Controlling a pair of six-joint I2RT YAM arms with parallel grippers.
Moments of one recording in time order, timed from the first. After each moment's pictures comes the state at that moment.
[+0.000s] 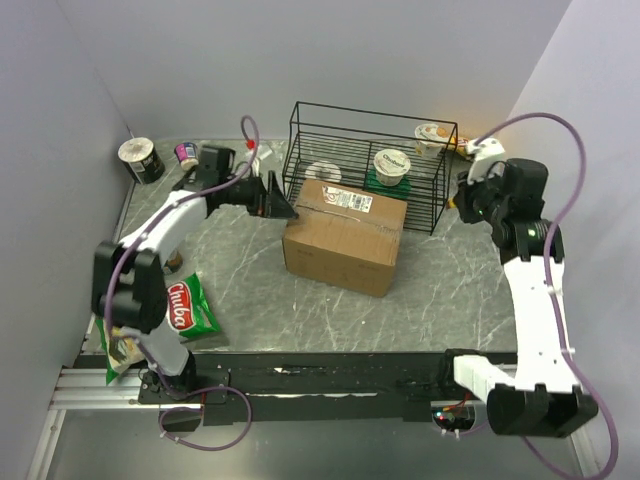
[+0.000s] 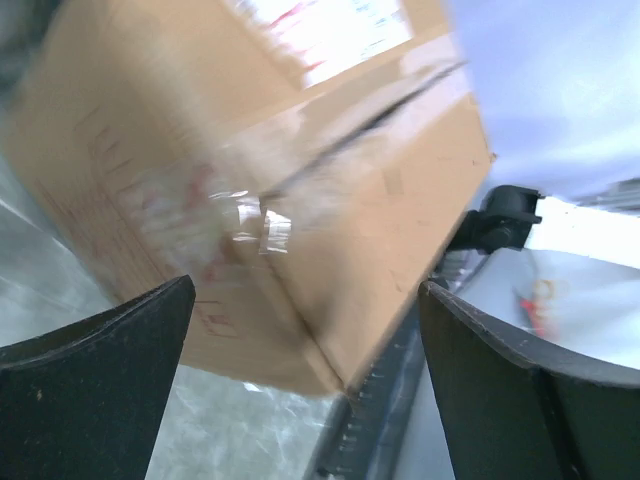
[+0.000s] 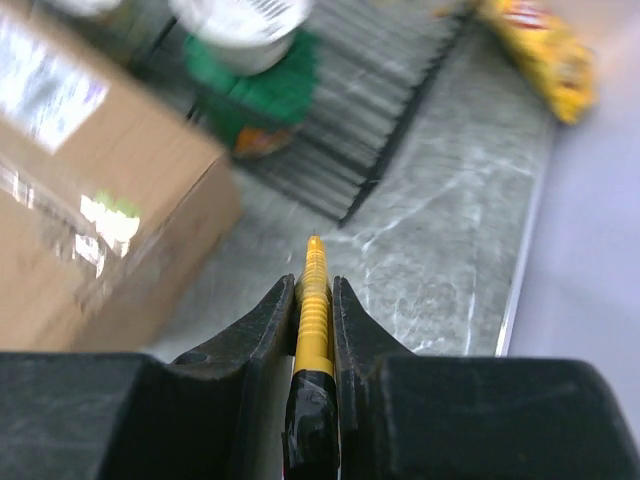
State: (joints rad) left arm -0.23 1.71 1.33 -0.35 1.03 -0.23; right arm -0.08 1.07 1.30 -0.75 -0.25 -0.31
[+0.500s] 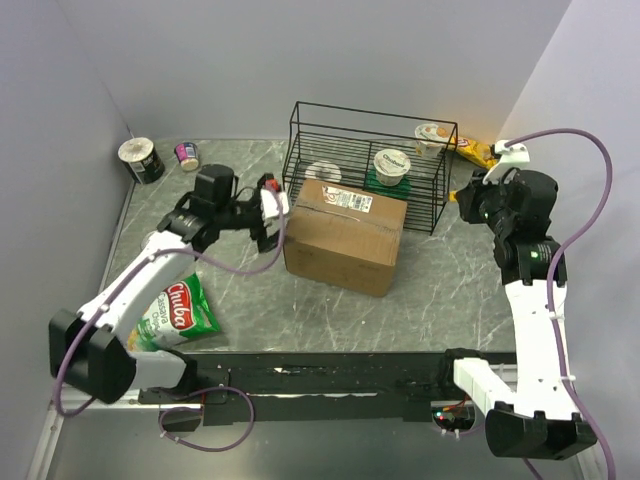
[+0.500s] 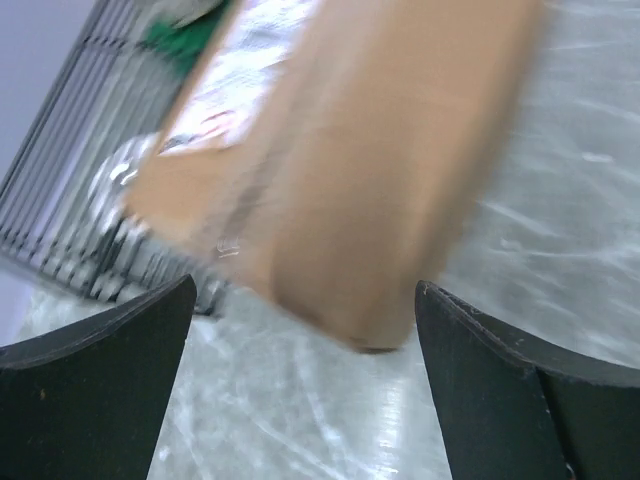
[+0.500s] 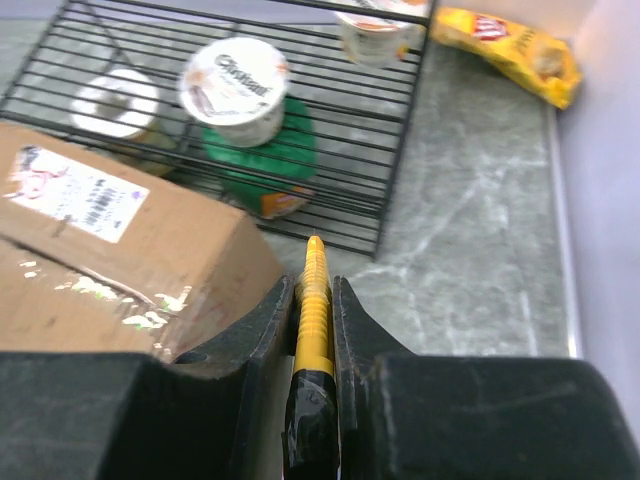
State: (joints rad) left arm -0.40 1.27 1.13 -0.39 0.78 0.76; right arm -0.08 0.94 1.22 -0.62 -0.16 0.00
